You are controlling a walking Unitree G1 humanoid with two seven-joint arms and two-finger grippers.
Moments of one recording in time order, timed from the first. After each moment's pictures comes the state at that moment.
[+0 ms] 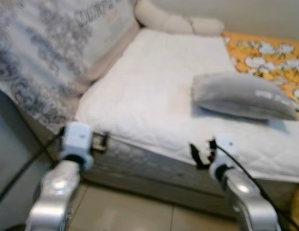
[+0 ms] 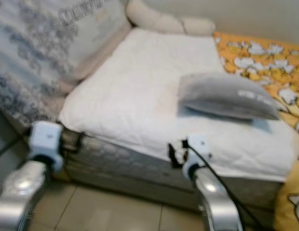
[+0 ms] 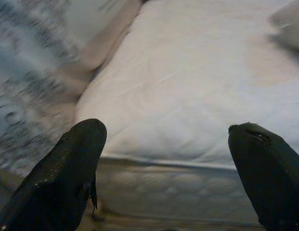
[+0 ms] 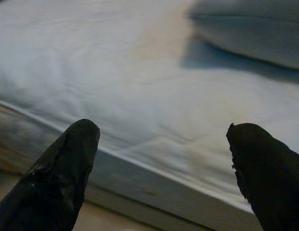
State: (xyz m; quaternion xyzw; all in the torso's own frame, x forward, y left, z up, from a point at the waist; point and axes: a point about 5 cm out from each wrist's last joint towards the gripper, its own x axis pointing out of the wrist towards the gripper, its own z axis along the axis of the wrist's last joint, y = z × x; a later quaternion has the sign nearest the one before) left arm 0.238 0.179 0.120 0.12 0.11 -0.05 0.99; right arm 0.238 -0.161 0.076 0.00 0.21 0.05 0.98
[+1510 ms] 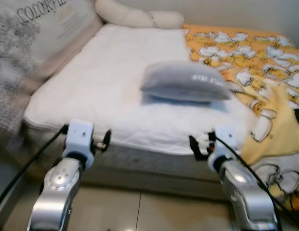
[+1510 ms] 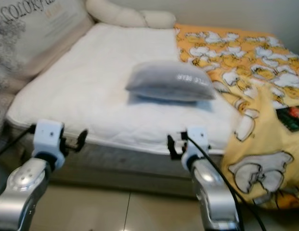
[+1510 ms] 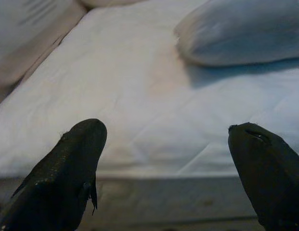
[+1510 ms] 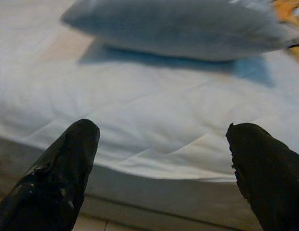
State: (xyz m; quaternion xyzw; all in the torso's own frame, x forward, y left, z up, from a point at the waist) left arm 0.244 0.186 0.118 0.09 0.11 -0.05 0.99; right arm 0.258 -0.152 0.092 0.00 0.18 0.06 0.98
